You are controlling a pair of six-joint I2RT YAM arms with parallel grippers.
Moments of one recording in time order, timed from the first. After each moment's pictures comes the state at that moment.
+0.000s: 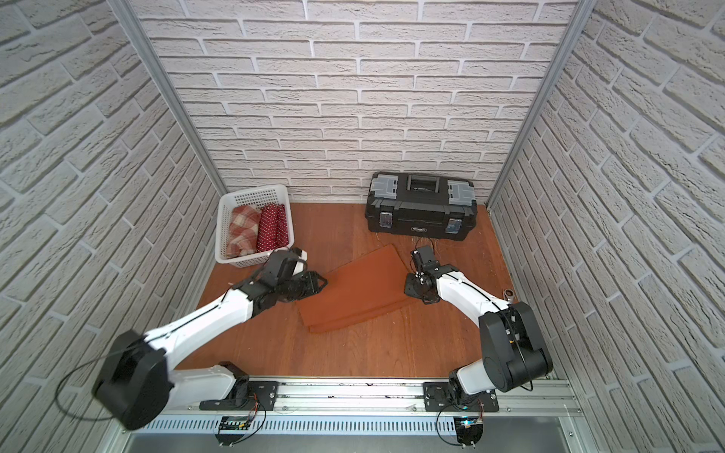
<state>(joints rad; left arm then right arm) -0.59 1.14 0.67 -0.37 0.17 -0.78 0.25 1.48 0.85 -0.58 0.01 0.53</state>
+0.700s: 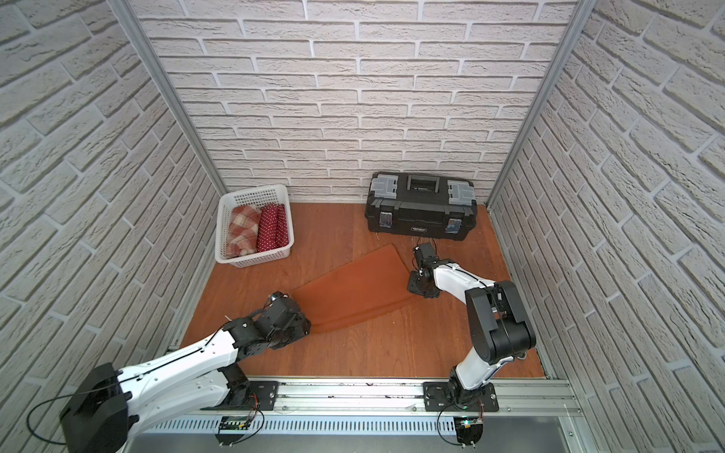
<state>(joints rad) -0.80 0.96 0.41 -0.47 -0.14 -1.12 0.18 1.64 0.90 -0.54 0.03 0.49</state>
